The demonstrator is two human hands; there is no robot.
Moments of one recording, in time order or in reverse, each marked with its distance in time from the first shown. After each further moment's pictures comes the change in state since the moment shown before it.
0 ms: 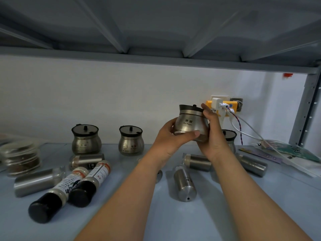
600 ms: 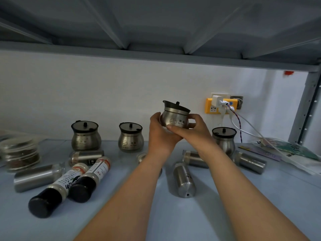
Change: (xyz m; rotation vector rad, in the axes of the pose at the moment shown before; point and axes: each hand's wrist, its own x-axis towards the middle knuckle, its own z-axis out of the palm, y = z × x) left_hand 0.002 -0.009 -0.001 0.141 0.357 0.136; right_hand -0.009 0.015 0.017 -0.768 0.040 0.000
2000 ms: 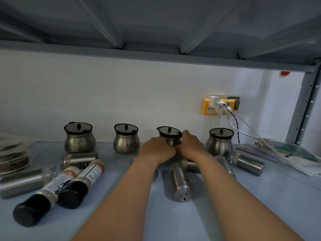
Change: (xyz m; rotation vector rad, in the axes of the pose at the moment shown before) left_hand 0.013 -0.019 -0.005 0.888 -0.437 -0.188; right_hand 0.012 0.027 0.004 -0.768 -0.149 0.134
